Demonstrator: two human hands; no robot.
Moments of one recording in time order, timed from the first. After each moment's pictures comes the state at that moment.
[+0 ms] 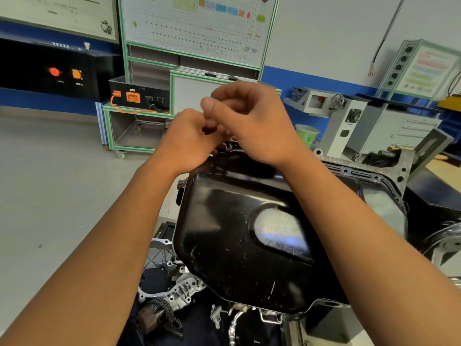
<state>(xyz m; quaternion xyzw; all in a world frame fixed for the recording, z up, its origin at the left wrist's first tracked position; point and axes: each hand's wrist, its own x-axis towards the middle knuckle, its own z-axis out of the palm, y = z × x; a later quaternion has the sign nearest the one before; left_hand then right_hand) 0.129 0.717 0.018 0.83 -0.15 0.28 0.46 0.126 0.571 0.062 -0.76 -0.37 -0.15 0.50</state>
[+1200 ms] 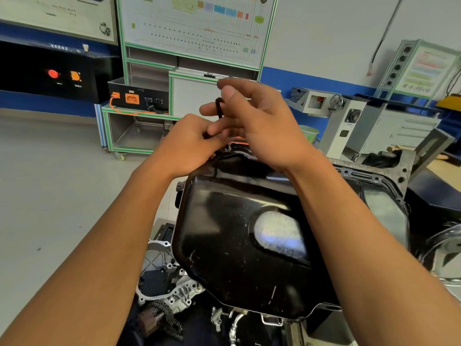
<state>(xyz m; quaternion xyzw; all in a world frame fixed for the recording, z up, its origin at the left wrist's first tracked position) 0.130 0.719 0.016 0.85 -0.17 0.24 0.44 0.125 0.567 0.065 -0.72 -0.37 -0.06 0.58</state>
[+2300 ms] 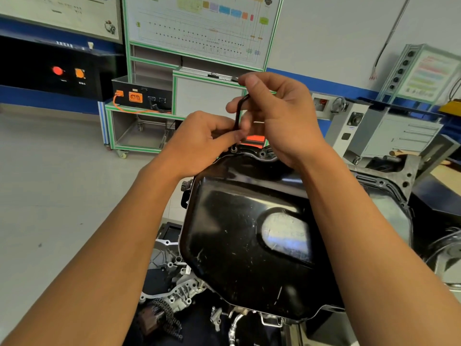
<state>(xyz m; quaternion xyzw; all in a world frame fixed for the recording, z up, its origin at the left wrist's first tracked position) 0.130 0.717 0.016 0.81 -0.23 0.26 0.47 0.128 0.564 0.075 -0.67 -0.31 -0.07 0.67</state>
